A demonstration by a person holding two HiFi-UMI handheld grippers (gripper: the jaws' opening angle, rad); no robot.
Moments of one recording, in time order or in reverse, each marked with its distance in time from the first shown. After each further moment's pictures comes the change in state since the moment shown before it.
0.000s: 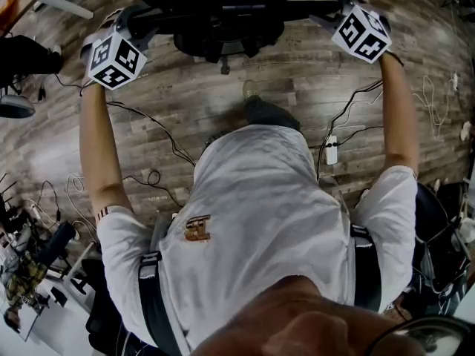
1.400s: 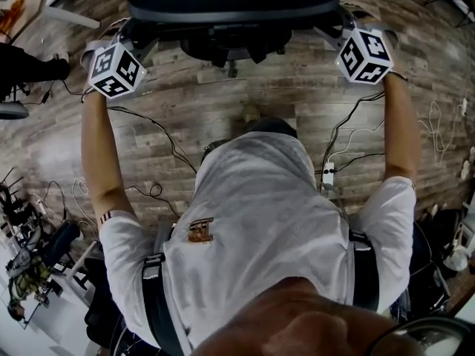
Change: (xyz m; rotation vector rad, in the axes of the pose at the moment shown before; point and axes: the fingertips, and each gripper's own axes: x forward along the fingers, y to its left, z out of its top) left arm 0.124 0.119 0.018 0.060 0.060 -0.087; right arm 0.063 -0.140 -0.073 -0.223 -0.009 0.025
